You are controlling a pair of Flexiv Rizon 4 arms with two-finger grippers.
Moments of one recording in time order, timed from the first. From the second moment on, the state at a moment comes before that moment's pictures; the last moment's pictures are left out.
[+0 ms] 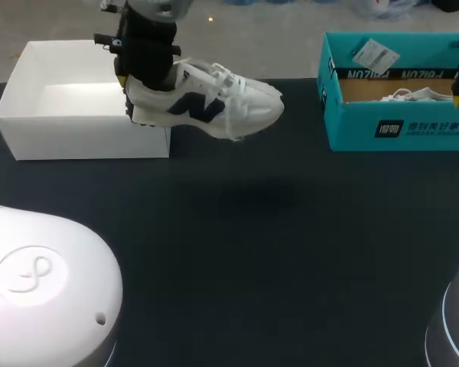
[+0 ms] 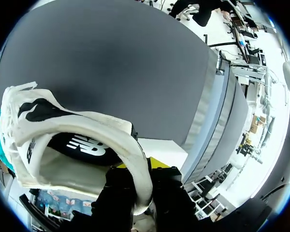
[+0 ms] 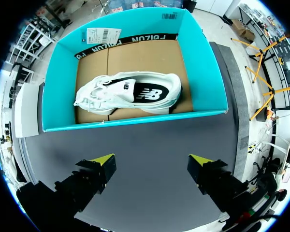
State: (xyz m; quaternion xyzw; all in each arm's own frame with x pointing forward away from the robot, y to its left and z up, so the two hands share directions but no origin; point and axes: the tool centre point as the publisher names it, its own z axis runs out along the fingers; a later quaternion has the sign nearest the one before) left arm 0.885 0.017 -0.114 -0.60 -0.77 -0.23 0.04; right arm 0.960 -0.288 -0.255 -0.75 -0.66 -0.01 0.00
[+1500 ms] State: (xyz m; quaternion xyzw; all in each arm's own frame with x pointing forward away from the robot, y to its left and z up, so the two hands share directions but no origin) left arm 0.727 -0.071 -0.273 -0.67 -0.72 -0.18 0.05; right arm 0.960 -0.288 -0.255 -0.75 -0.66 -0.01 0.00
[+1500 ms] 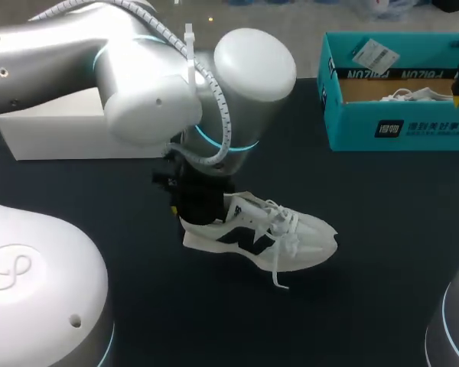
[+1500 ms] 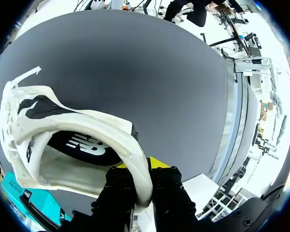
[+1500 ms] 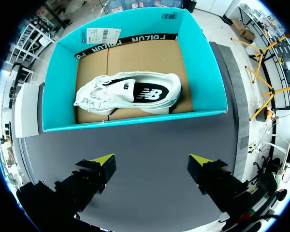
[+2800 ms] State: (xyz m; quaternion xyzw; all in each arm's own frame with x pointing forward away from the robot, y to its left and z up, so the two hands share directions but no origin) left arm 0.722 -0.058 -0.338 -0.66 -0.71 -0.15 0.17; right arm 0.960 -0.288 -0.255 -0.75 -0.66 -0.01 0.00
